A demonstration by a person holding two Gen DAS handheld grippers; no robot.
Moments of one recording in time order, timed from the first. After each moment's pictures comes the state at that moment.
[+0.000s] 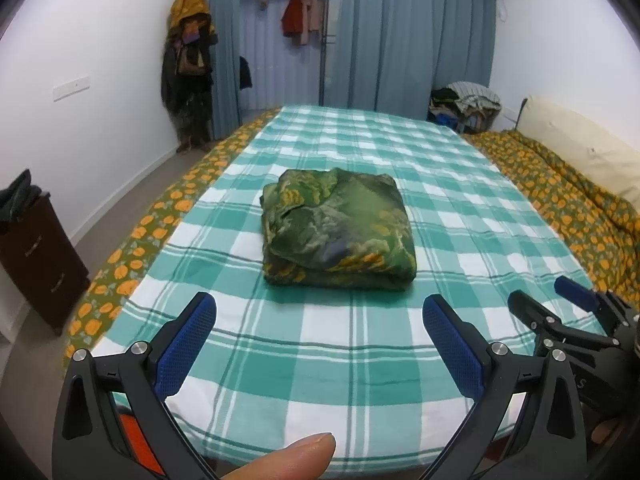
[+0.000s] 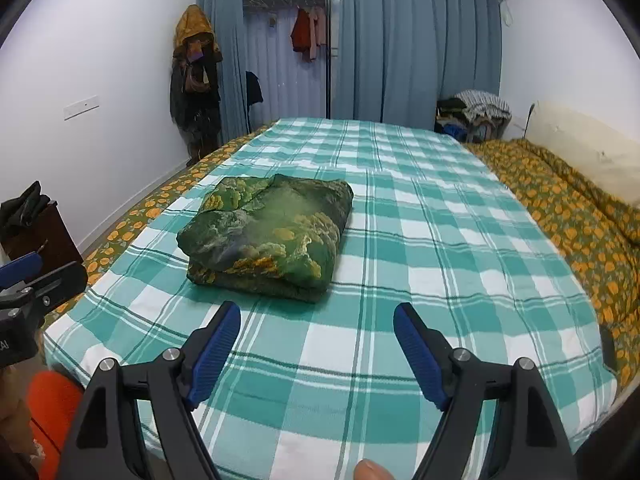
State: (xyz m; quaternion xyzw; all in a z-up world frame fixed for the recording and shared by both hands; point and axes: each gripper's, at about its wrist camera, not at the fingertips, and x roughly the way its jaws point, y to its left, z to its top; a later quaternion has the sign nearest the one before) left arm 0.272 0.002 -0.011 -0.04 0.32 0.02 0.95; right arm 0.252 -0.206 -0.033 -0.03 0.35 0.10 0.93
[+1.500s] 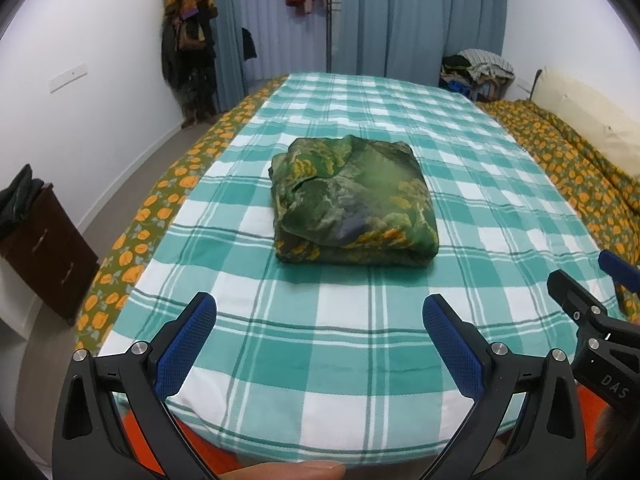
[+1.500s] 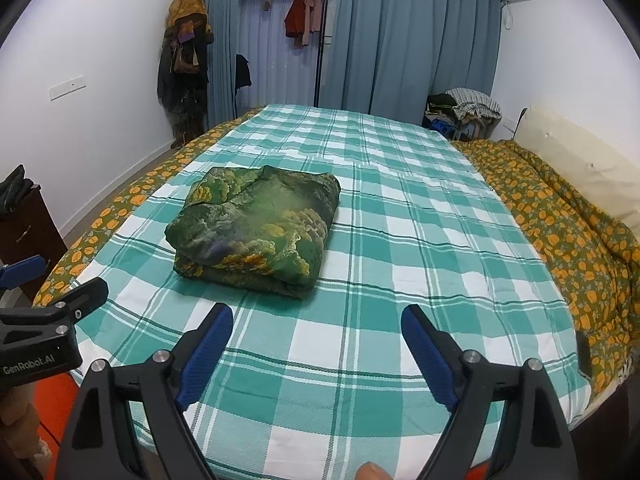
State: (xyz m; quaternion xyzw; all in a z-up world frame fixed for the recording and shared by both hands) left arm 0.304 0.012 -0.027 -0.02 0.38 0.04 0.92; right arm 0.258 -0.183 -0.016 -0.07 0.36 0.07 0.93
